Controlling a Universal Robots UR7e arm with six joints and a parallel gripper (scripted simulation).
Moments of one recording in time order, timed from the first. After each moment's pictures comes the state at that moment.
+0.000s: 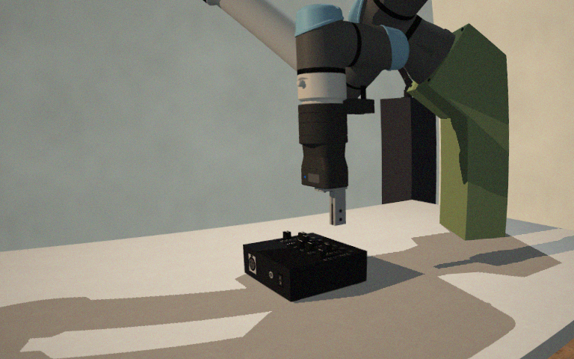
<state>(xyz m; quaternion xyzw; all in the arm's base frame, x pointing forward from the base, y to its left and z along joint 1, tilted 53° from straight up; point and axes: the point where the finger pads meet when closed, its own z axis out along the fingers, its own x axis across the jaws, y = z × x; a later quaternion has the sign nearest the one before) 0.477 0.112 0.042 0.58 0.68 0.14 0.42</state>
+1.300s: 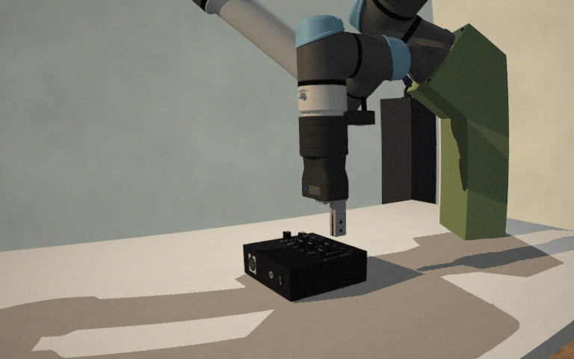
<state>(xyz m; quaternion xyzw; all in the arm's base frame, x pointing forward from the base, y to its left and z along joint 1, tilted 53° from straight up) 0.491 0.107 0.031 0.58 0.68 0.14 0.42</state>
